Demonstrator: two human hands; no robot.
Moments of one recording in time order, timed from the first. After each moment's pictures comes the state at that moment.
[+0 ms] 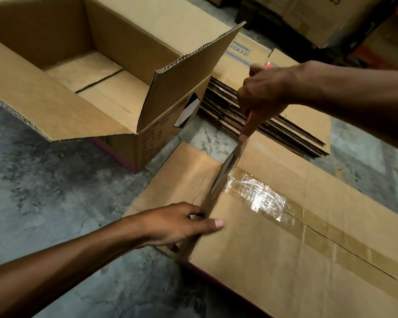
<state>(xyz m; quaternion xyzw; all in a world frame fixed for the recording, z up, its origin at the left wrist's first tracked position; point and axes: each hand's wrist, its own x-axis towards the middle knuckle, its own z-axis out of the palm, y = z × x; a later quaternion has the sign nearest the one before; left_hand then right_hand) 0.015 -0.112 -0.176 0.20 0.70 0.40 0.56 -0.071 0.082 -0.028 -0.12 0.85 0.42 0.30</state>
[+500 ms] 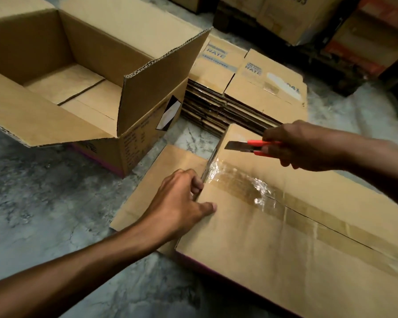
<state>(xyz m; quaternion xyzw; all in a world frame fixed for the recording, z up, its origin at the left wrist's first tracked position) 0.039 -0.082 -0.148 0.22 0.84 0.45 0.22 0.061 0.121 -0.034 0.10 0.96 -0.03 0.25</state>
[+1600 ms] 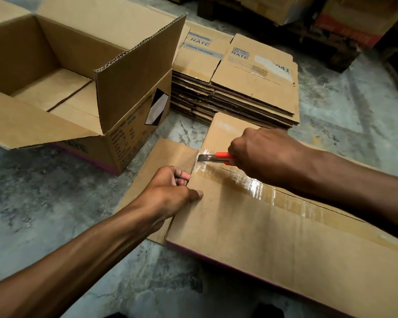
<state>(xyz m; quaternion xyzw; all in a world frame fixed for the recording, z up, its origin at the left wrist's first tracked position) 0.038 -0.068 -0.160 0.03 0.70 0.60 0.39 0.086 0.084 -0.070 0.01 0.98 0.12 0.14</state>
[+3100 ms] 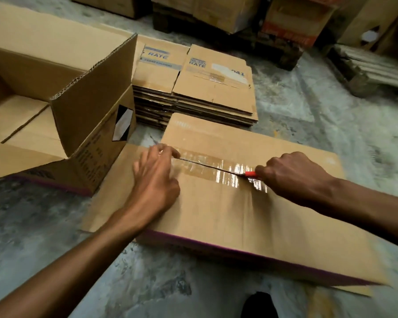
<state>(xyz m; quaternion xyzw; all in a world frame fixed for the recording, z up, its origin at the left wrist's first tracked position) 0.031 -0.039 -0.148 0.33 0.88 0.32 0.08 0.180 0.150 -0.080 0.07 0.95 0.25 0.19</state>
